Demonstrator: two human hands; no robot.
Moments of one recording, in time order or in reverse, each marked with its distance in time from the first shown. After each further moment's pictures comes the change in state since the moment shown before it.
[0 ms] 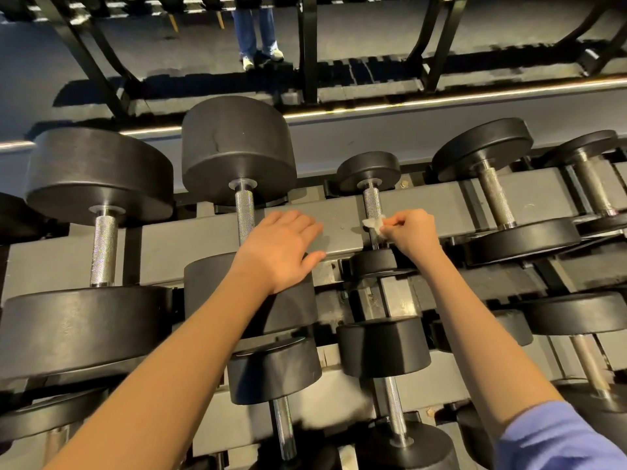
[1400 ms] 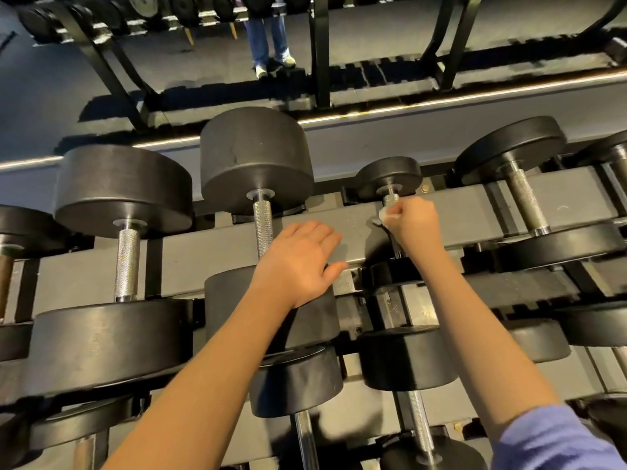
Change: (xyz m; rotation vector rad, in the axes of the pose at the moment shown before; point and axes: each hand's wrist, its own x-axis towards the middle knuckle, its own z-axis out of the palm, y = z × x) left_hand 0.000 -0.001 0.001 -0.037 0.029 -0.015; right_hand 0.023 -0.028 0.028 -0.284 0.118 -0.091
